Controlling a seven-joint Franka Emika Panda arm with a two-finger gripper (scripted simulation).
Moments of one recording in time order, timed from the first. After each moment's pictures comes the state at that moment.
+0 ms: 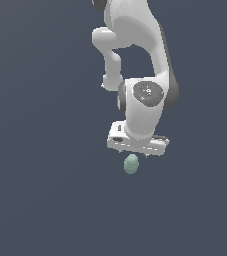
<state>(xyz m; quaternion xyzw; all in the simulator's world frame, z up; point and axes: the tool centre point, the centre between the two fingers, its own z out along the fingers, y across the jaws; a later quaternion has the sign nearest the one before) 0.061 0.078 0.146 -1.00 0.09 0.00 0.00</state>
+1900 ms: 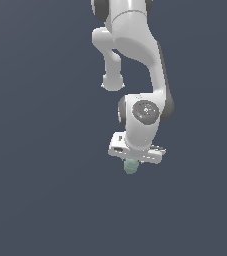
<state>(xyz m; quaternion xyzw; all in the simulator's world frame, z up) 0.067 0.082 0.094 -1.00 0.10 0.00 0.00</state>
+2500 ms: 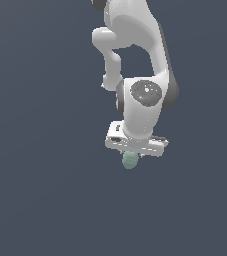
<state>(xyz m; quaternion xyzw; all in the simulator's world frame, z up) 0.065 0.072 0.150 -1.00 0.10 0.00 0.00</state>
